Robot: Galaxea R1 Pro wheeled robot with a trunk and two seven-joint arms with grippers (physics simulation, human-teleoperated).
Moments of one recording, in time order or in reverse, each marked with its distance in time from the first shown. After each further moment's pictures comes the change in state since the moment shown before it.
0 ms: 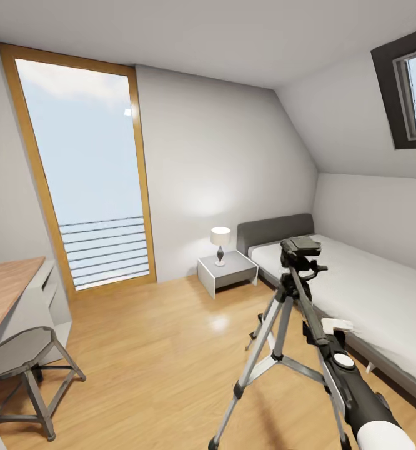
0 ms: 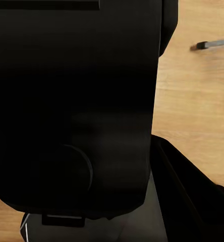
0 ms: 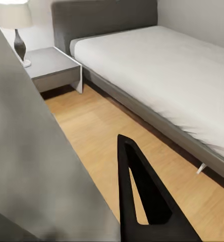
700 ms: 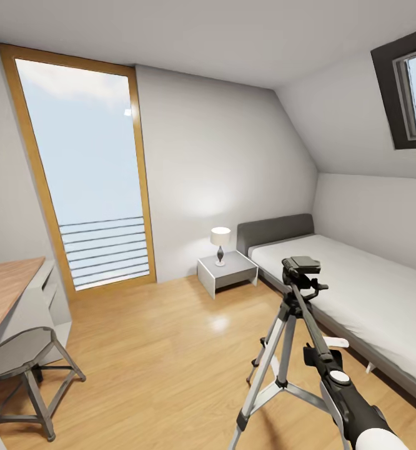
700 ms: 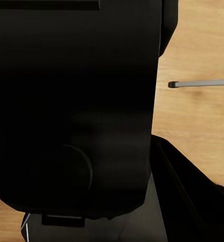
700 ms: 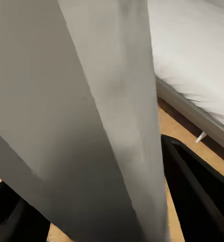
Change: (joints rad) left arm 0.000 0.001 0.000 0.001 0.000 0.000 0.000; right arm 0.000 -0.001 0.017 0.174 0.022 -0.031 -0.011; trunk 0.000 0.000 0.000
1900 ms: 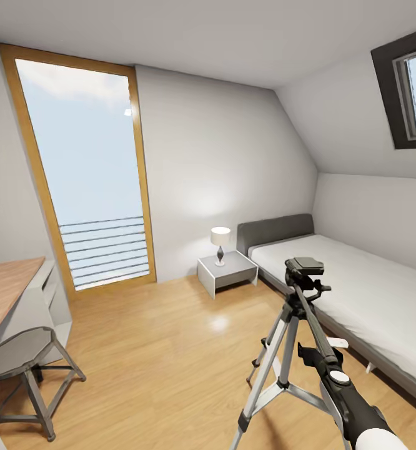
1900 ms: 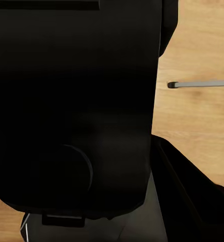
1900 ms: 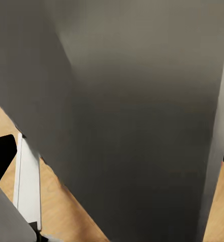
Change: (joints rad) left arm 0.000 -0.001 0.000 -0.002 -0.002 0.000 0.002; right arm 0.000 0.000 0.004 0.001 -0.012 0.004 0.009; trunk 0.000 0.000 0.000
